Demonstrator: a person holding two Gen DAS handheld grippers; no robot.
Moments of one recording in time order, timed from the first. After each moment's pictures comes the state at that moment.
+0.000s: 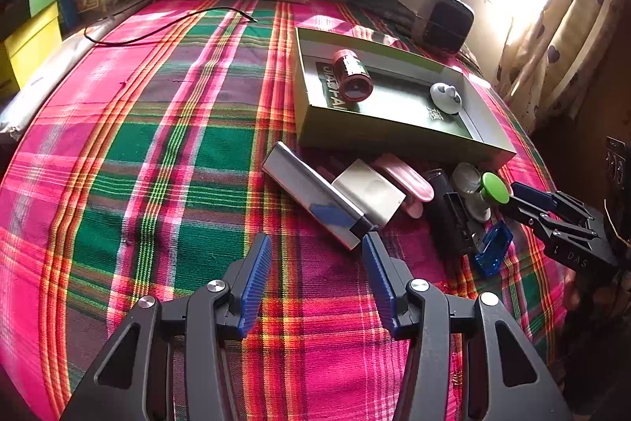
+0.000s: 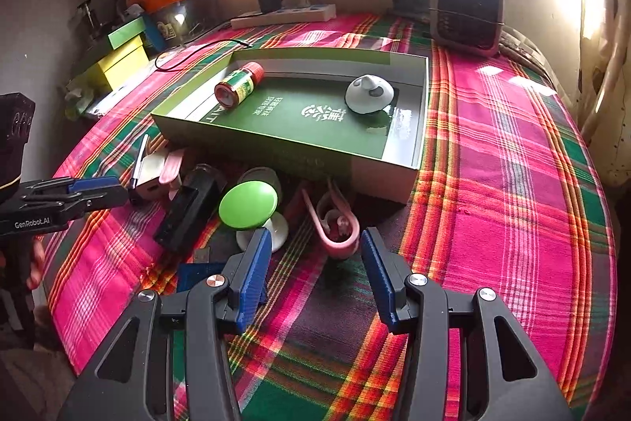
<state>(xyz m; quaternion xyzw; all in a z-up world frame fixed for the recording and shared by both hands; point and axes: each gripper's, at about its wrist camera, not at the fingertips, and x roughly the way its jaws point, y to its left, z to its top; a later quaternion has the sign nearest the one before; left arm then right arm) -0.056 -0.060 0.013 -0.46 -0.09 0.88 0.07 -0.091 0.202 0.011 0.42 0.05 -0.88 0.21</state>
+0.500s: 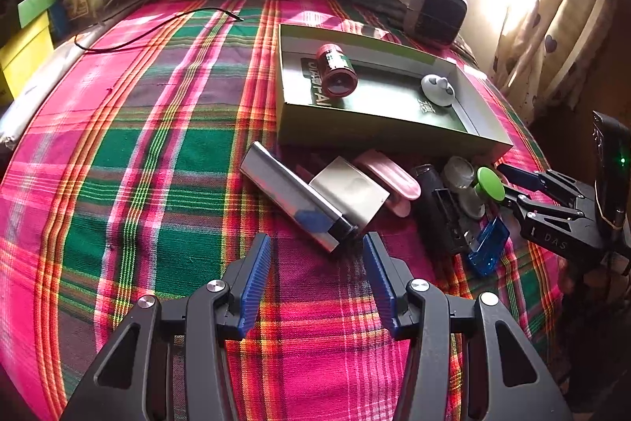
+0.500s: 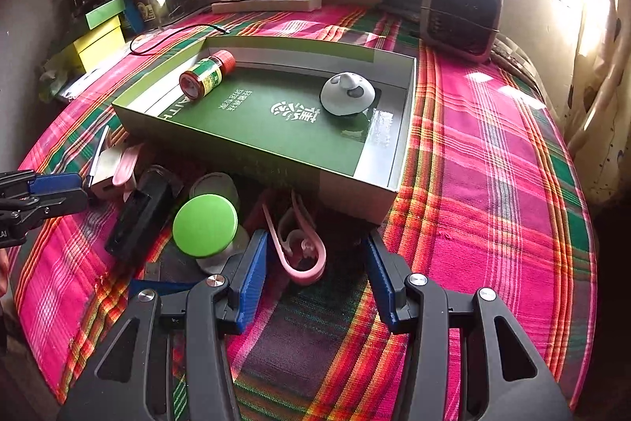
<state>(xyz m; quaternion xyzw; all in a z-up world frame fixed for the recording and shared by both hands) -0.061 -0.044 0.013 -0.47 -0.07 0.88 0.08 -0.109 0.194 0.003 0.43 0.10 -0.88 0.20</state>
